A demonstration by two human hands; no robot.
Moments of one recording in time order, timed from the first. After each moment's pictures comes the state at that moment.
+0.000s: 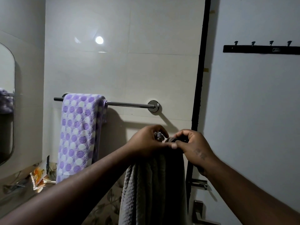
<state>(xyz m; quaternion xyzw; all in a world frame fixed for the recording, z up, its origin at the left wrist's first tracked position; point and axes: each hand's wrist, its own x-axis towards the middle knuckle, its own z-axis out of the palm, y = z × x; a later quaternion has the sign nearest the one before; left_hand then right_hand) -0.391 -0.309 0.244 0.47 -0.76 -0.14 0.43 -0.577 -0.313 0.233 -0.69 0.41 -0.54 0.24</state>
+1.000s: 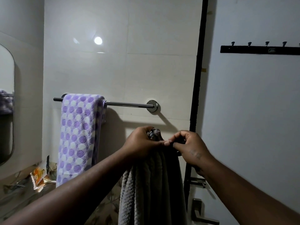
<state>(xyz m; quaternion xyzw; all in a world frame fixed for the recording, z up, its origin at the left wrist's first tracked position) -0.383 -0.309 0.233 0.46 -0.70 -0.21 0.50 -0.574 -0.310 0.228 -0.69 0.43 -0.53 0.25</state>
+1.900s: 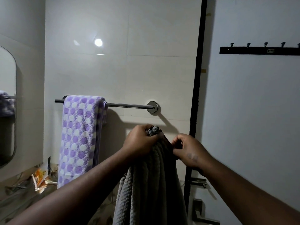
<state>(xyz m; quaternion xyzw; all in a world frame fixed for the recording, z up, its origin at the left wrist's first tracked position) -0.382 -0.314 0.236 0.49 -0.68 -0.13 0.53 -0.579 -0.312 0.229 -0.75 0.51 -0.40 0.13</state>
